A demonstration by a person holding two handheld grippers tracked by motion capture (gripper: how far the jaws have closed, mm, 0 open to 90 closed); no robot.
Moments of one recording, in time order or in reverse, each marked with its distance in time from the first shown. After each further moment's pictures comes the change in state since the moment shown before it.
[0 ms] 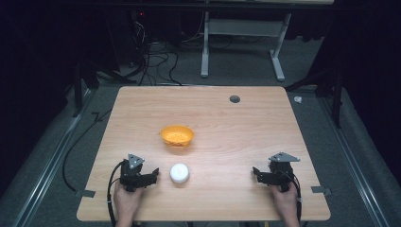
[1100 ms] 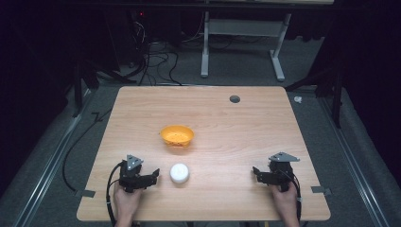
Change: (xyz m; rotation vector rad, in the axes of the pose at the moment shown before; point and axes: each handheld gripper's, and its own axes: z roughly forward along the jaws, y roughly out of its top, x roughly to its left) left arm -0.003 0.001 -0.010 -0.026 -0.043 -0.018; right arm 0.000 0.001 0.000 0.002 -0.003 0.003
